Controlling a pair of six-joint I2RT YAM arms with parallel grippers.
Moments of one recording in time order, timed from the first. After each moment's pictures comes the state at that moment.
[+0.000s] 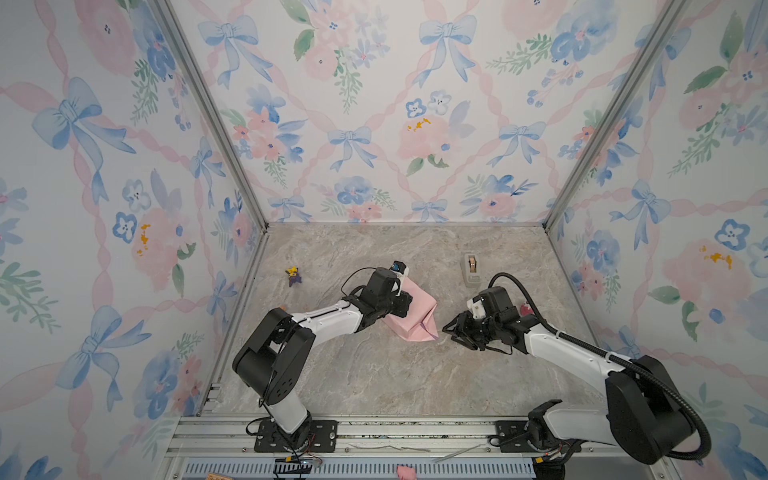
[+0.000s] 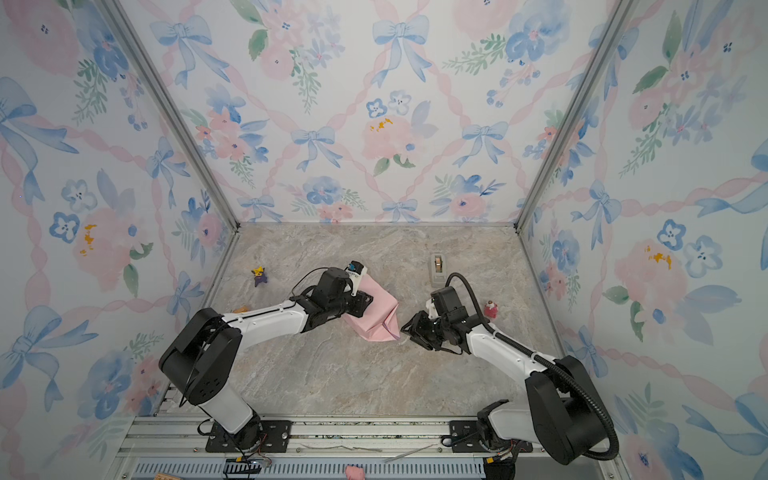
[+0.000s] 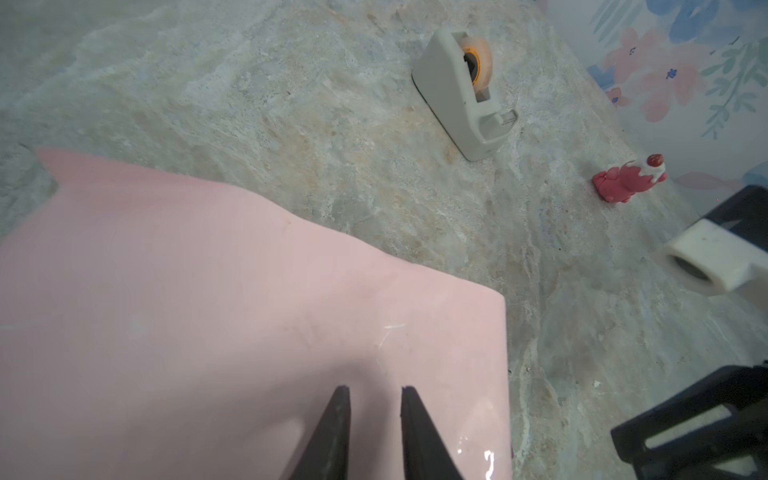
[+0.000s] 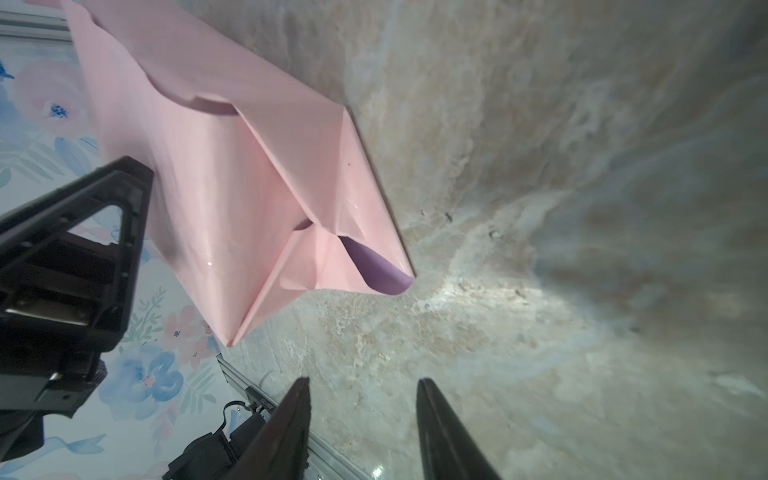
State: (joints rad) left arm -0.63 1.67 0.92 0.07 0.15 -0.29; right arm 0.48 1.33 0.63 -0.26 -0.46 1.04
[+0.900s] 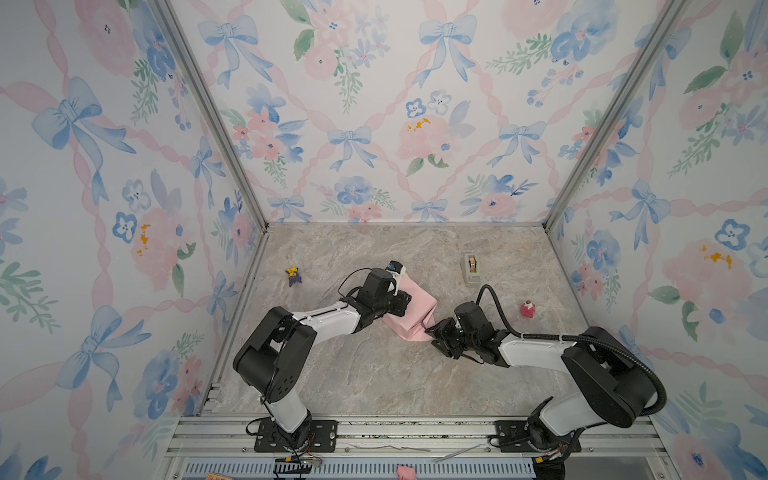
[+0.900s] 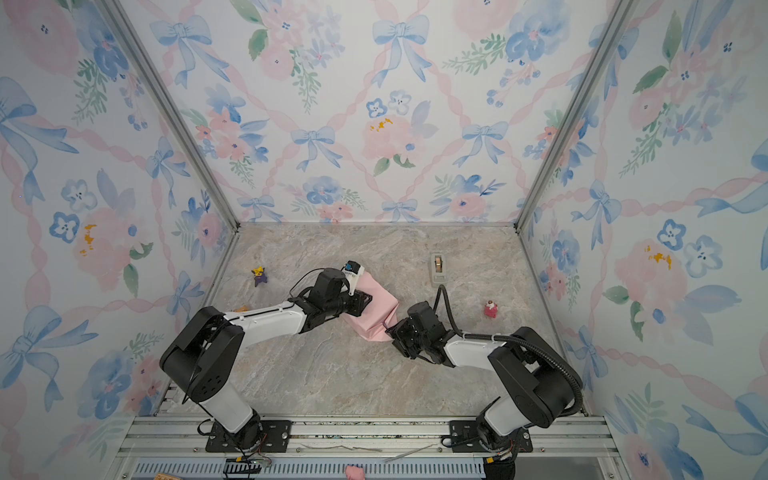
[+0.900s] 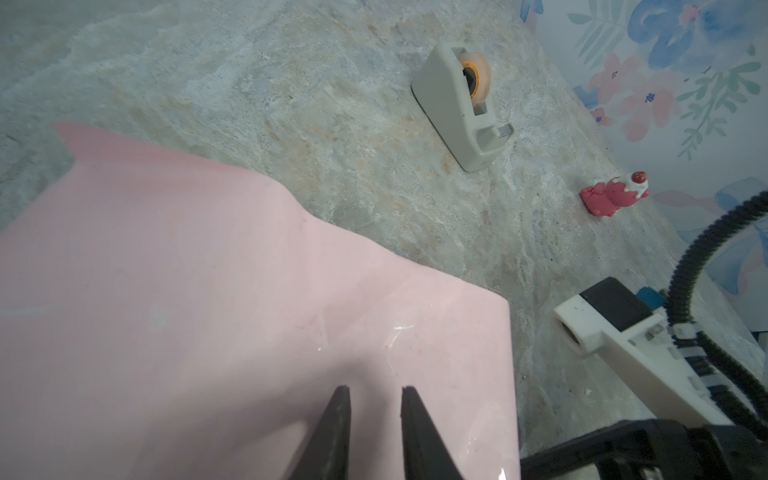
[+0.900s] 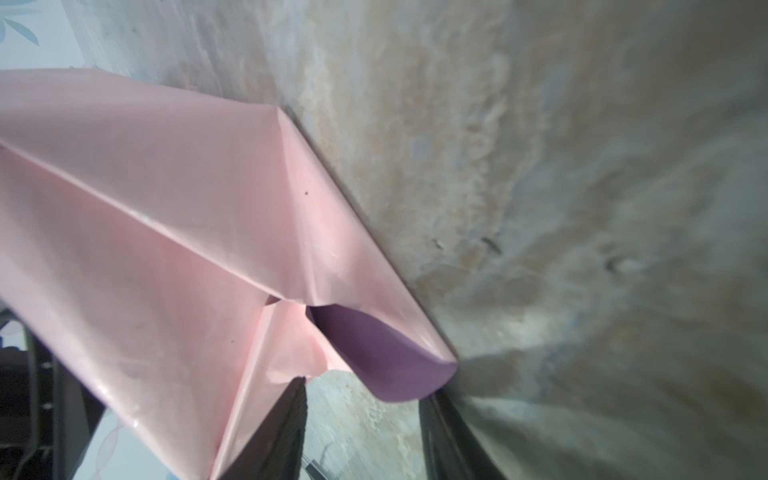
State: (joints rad) left arm -0.61 1.68 0.89 0.15 0.19 -0.32; right arm 0.66 1.52 0.52 0.24 -0.24 1.48
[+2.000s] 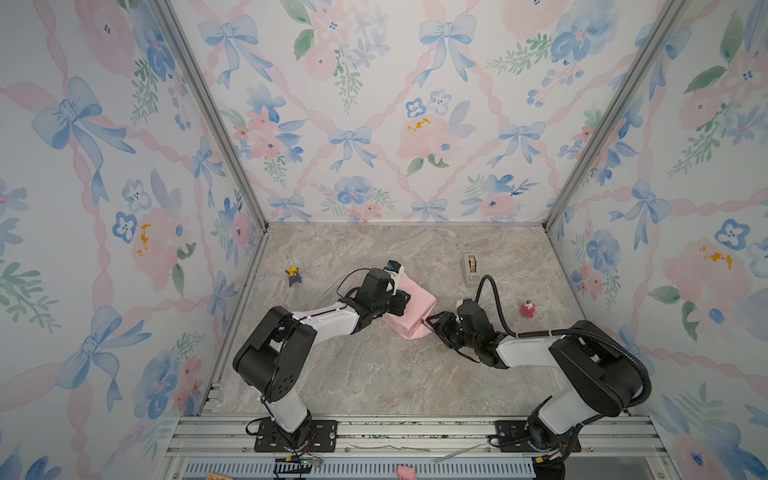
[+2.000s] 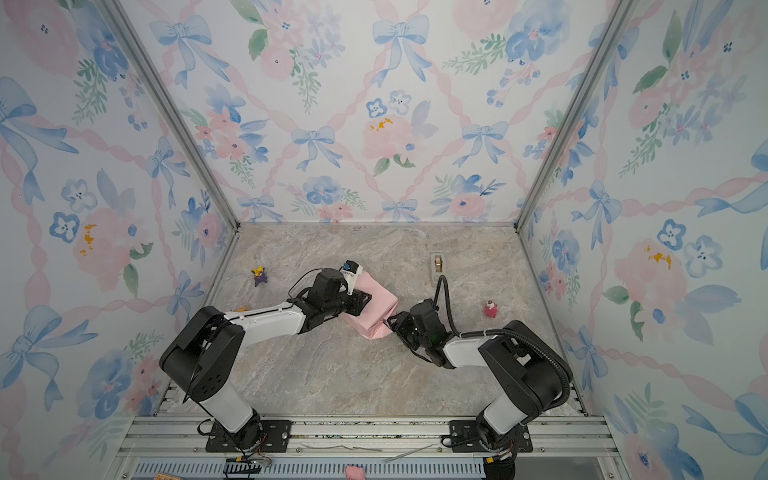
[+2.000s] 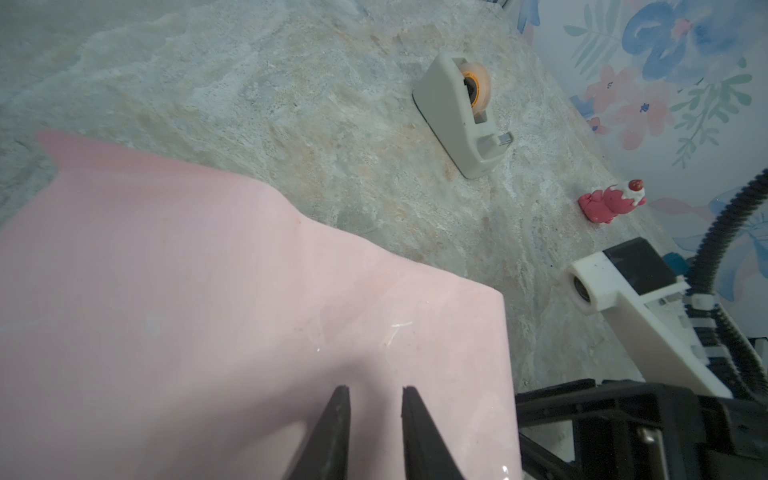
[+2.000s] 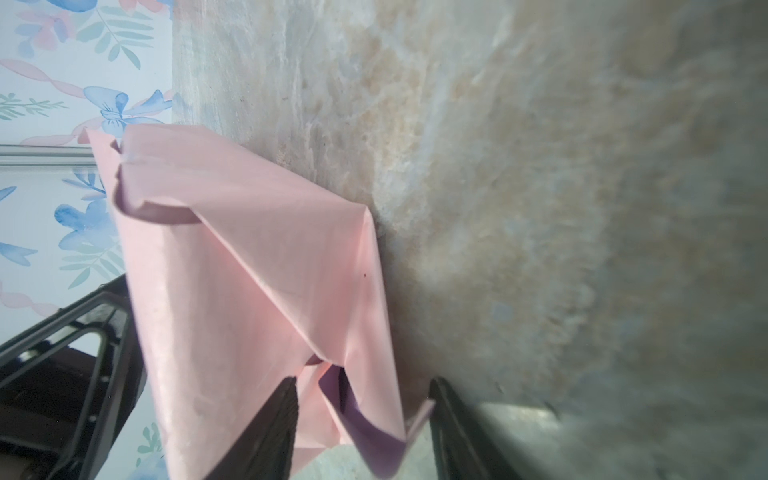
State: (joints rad) left arm -0.60 1.68 0.88 0.18 0.19 -0.32; right arm 0.62 1.59 0.49 0.46 -0.13 1.26
